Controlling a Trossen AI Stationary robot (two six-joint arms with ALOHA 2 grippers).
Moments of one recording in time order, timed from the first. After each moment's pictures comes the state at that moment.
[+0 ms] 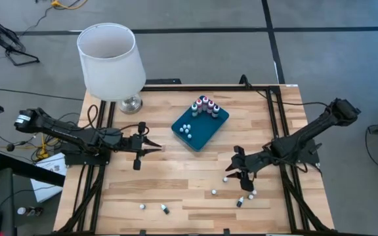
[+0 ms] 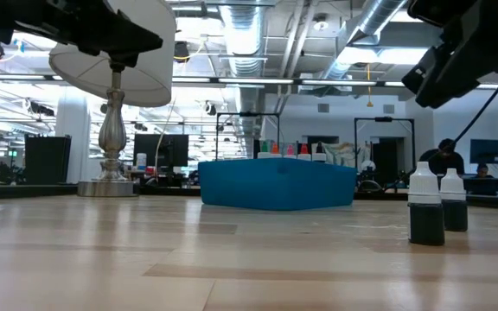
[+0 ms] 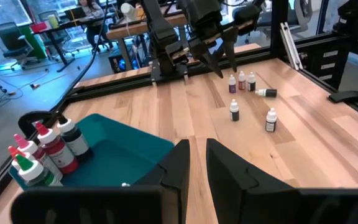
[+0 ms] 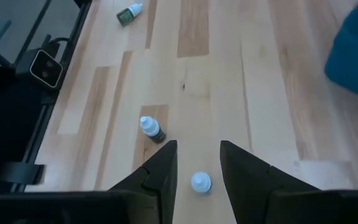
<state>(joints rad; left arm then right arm) -0.19 0.84 0.37 0.32 -0.16 0.17 0.49 1.18 0.60 -0.16 0.13 0.39</state>
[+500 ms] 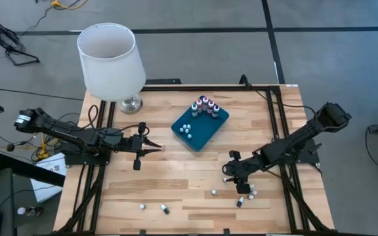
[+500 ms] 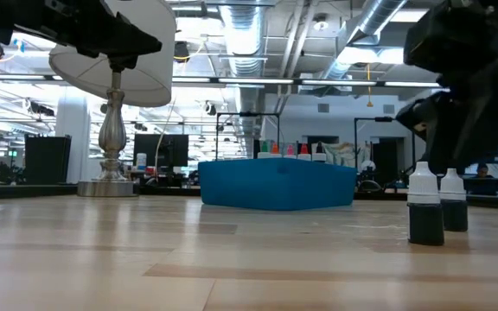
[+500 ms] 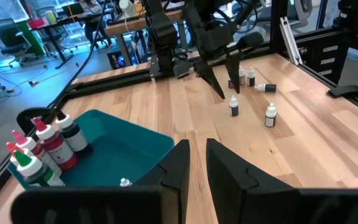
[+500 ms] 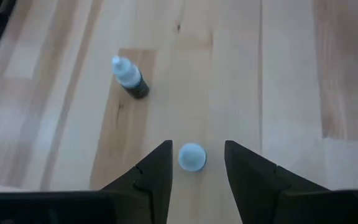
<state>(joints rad) -0.19 0.84 0.37 0.30 -0.16 0.17 0.47 1.38 0.60 -0.13 0.07 0.31</state>
